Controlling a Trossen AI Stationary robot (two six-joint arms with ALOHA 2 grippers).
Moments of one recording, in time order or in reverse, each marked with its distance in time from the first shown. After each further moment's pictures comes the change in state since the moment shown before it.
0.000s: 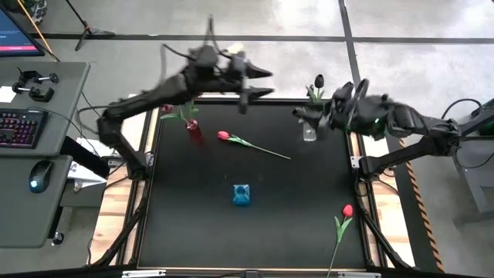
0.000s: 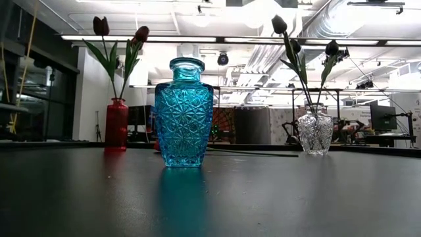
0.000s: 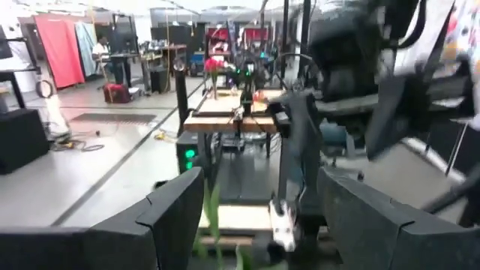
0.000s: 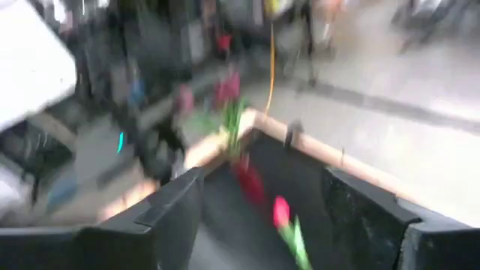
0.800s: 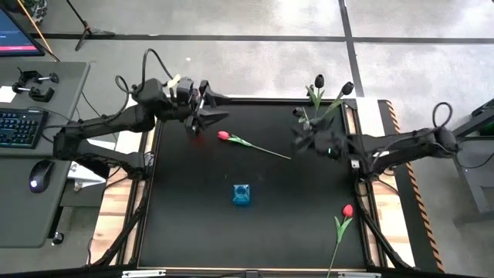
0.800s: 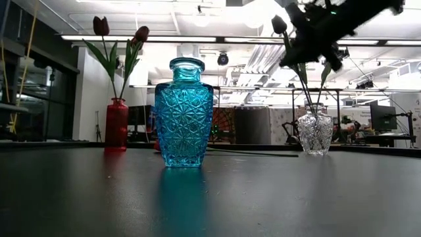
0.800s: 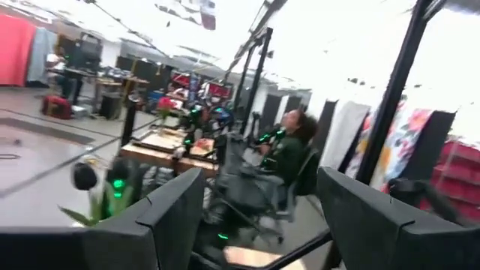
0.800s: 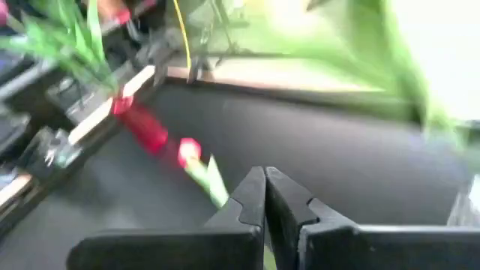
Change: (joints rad) left arm -0.098 -0.533 -0.634 0.358 0.000 -0.369; right arm -0.016 -0.012 -0.729 0.469 0.209 0.249
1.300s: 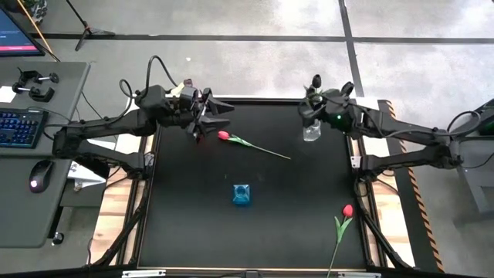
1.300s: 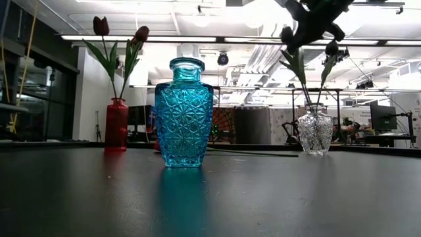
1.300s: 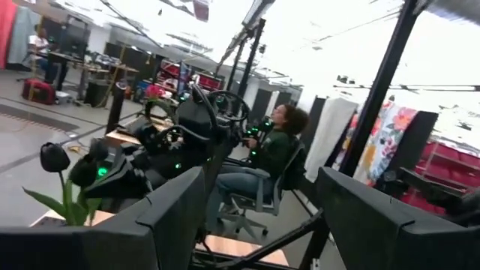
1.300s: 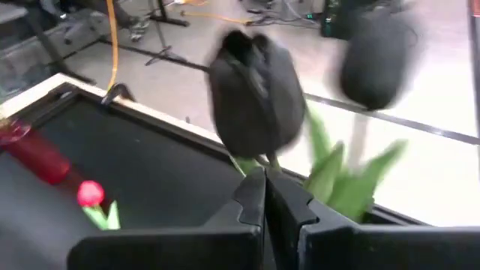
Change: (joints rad) left arm -0.059 -0.003 -0.040 0.016 -0.030 -0.032; right arm -0.294 -0.030 0.331 -0.407 -0.055 -0.302
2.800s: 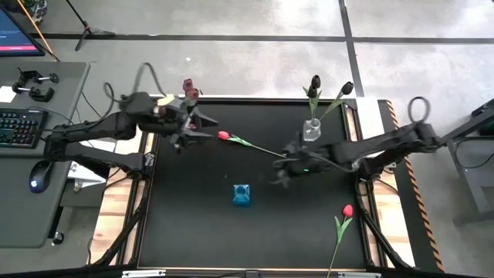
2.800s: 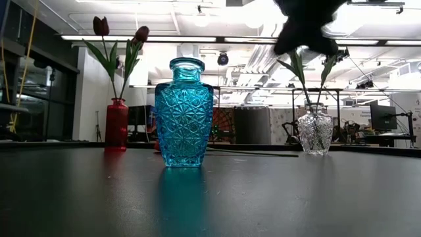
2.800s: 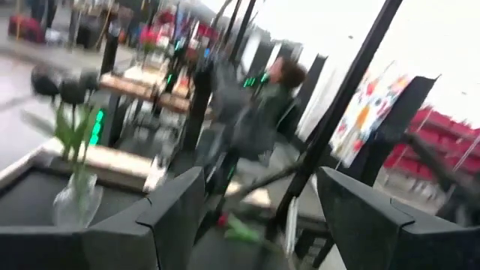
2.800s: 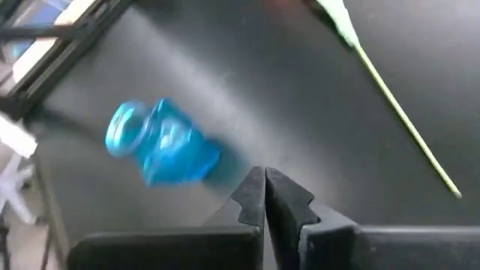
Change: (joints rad) left arm -0.065 -0.176 -0.034 -0.311 -0.007 -0.004; right arm 0.465 0.323 0.025 0.029 -0.377 0.437
